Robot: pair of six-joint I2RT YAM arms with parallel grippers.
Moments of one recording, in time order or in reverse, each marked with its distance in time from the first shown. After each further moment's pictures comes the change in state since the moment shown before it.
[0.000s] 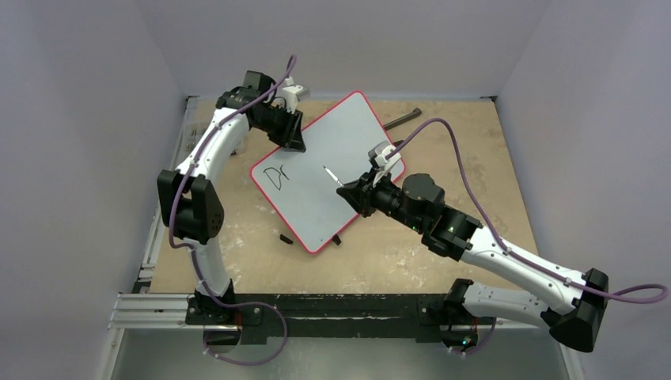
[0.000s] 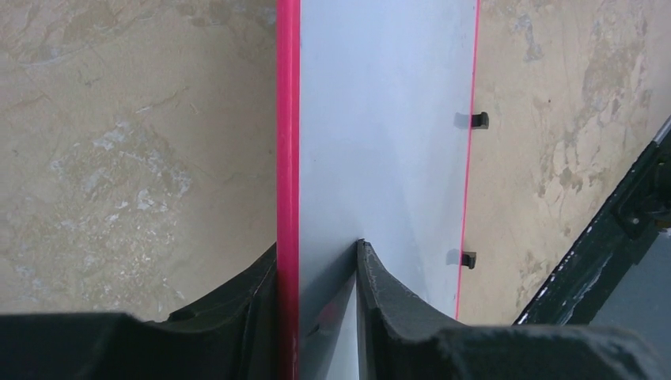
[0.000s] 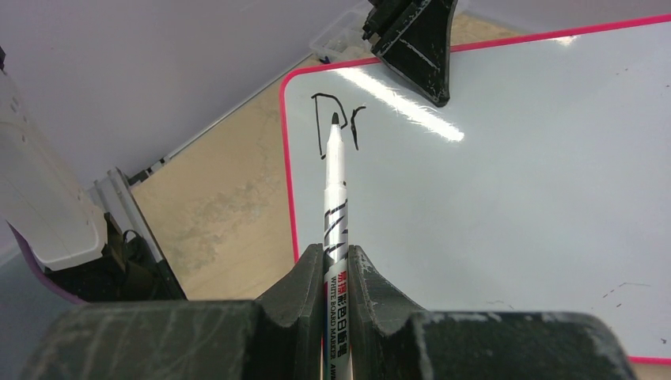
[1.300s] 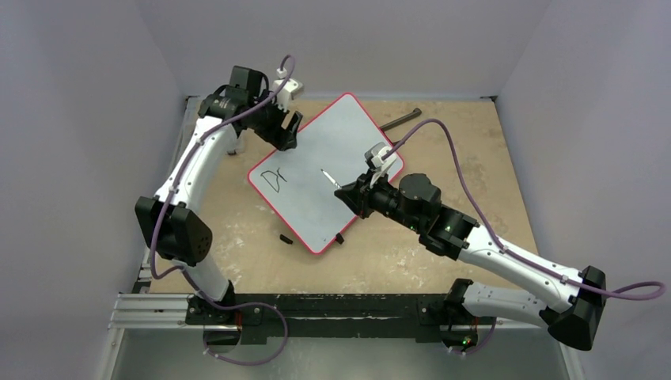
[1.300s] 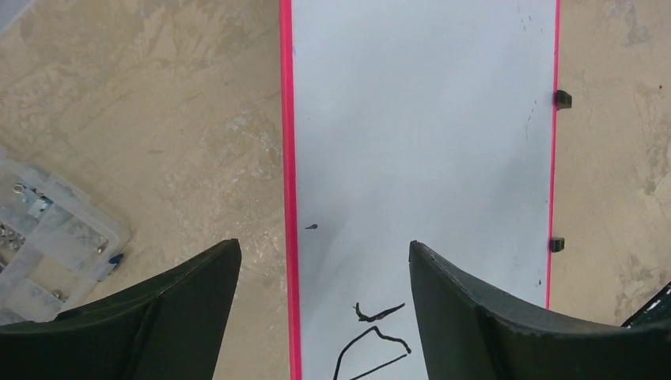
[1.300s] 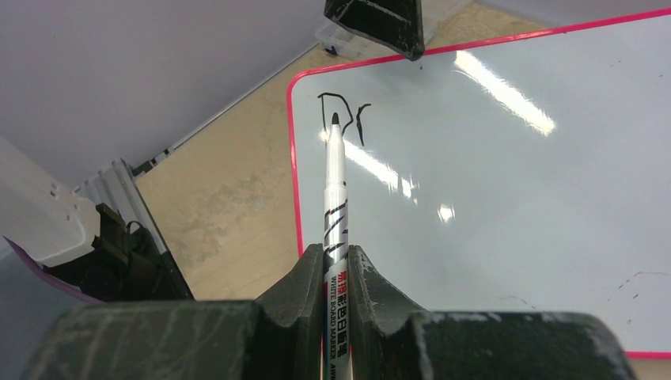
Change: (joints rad) left arm -0.024 -0.180 -0.040 -0.008 -0.227 0.117; right arm 0.000 0.018 -0.007 0.007 -0.022 0.006
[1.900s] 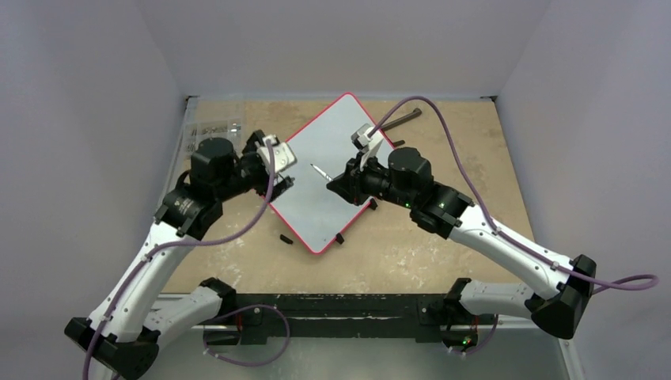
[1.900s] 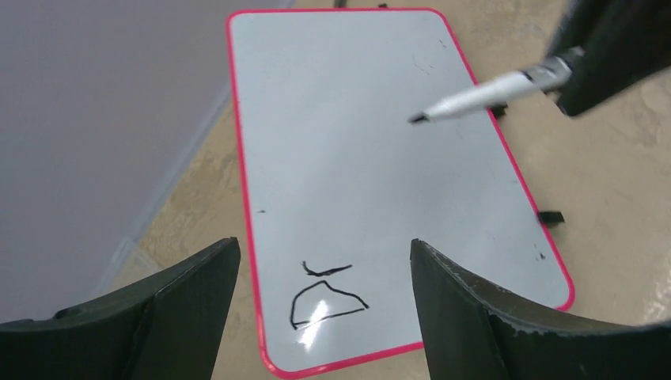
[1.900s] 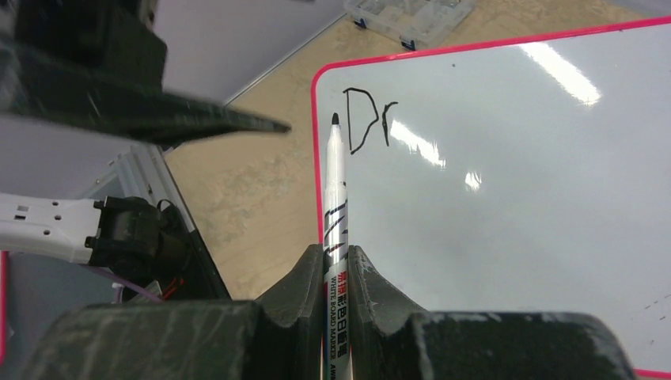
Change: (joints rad) left arm -0.169 -0.738 -0.572 0.379 -0.049 0.148; right arm -0.069 0.140 0.206 -0.159 -0.164 0.008
